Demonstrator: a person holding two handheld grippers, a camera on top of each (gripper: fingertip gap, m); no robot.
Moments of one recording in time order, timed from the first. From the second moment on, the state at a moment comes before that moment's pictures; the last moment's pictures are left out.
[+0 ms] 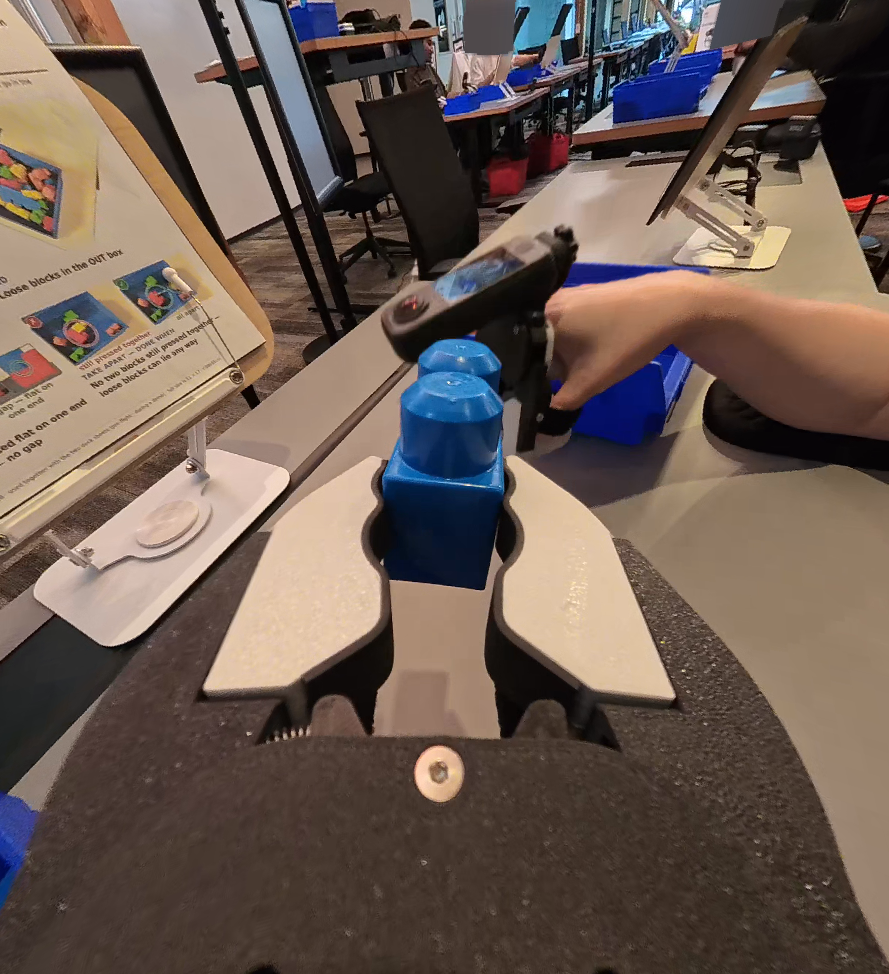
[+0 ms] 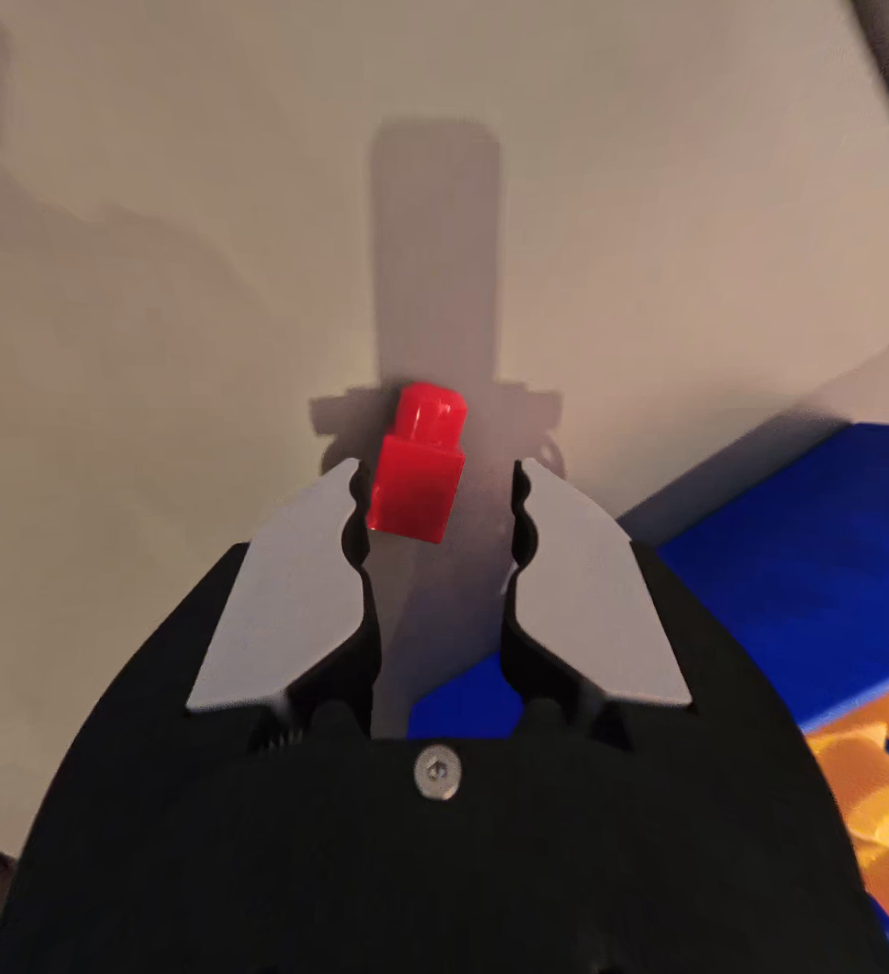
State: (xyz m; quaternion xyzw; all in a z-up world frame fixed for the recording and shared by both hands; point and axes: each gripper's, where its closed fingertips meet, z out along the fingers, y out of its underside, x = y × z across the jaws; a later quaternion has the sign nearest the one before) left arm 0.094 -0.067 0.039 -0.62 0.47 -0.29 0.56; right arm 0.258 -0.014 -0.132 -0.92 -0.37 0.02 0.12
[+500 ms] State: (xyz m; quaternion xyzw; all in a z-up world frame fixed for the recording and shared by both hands) left arm 0.100 -0.069 0.032 -0.63 0.47 -0.30 0.54; right arm 0.256 -0.019 -0.148 -0.92 -0.39 0.01 0.08
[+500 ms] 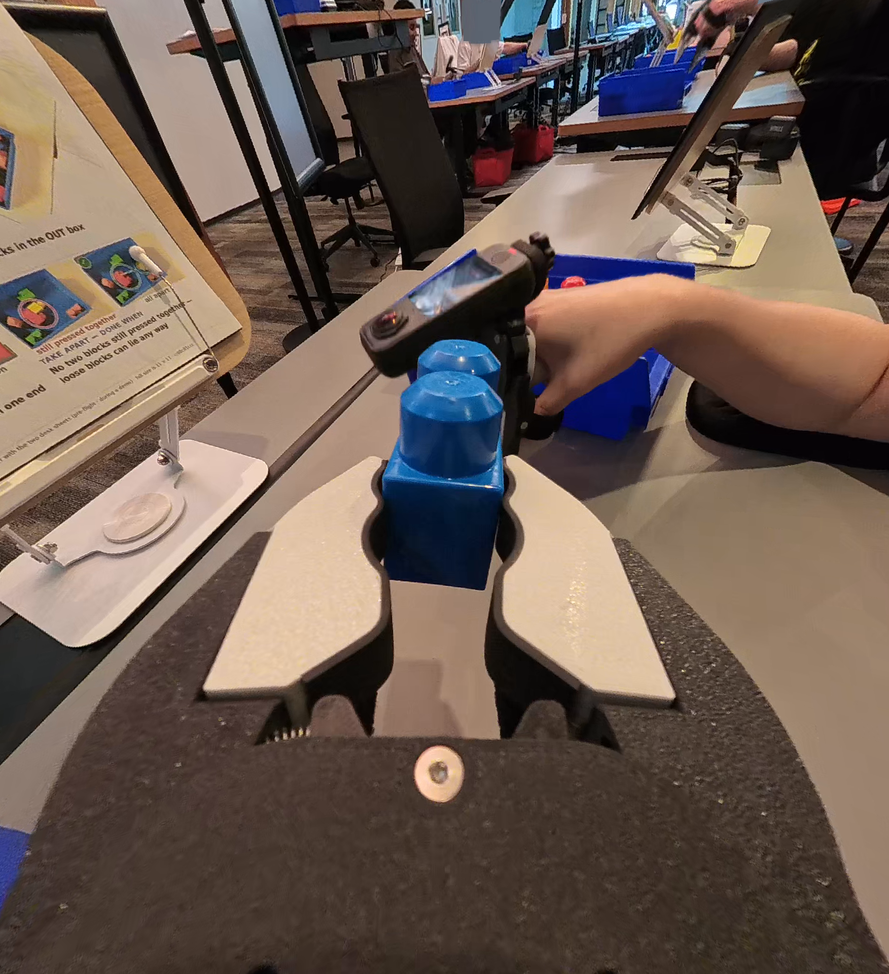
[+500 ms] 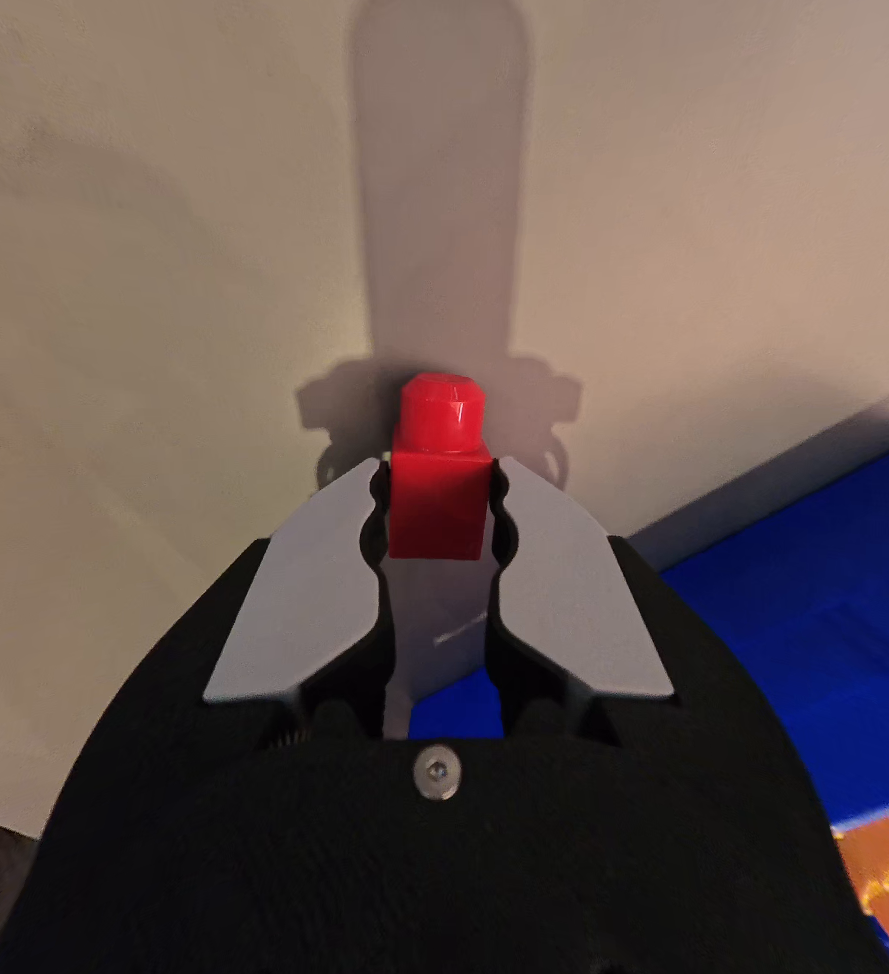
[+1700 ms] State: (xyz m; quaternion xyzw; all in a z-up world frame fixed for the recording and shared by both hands) left arm 0.135 -0.097 0.032 -0.59 0.36 -0.59 0.43; right arm 0.127 -0.079 0.080 -0.53 -0.37 0.58 0.49
